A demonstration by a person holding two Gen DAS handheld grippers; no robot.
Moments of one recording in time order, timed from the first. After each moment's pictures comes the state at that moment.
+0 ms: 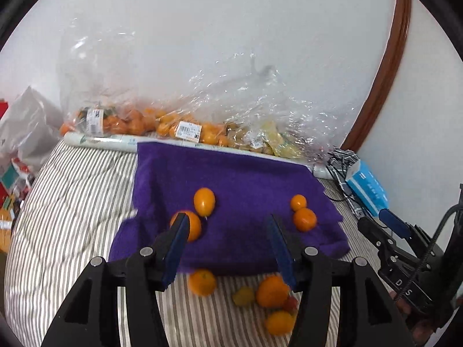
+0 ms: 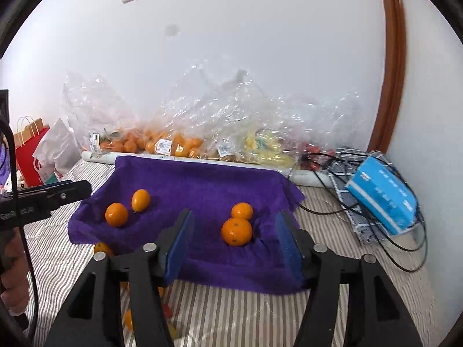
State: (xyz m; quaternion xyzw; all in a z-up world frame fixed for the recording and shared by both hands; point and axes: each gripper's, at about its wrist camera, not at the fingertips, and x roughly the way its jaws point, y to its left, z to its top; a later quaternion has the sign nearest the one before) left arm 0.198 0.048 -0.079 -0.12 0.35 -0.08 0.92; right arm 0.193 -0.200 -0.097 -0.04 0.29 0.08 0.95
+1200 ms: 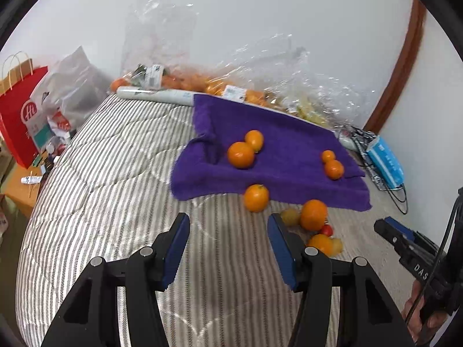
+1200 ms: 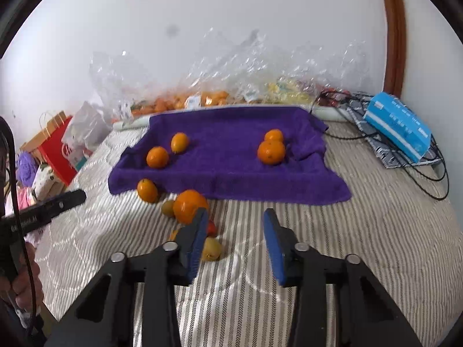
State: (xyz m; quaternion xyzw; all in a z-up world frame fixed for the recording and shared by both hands) left arm 0.117 0.093 -0.116 -0.12 0.40 -0.02 0.91; right arm 0.129 -0.196 -0.137 0.02 0.38 0.13 0.92
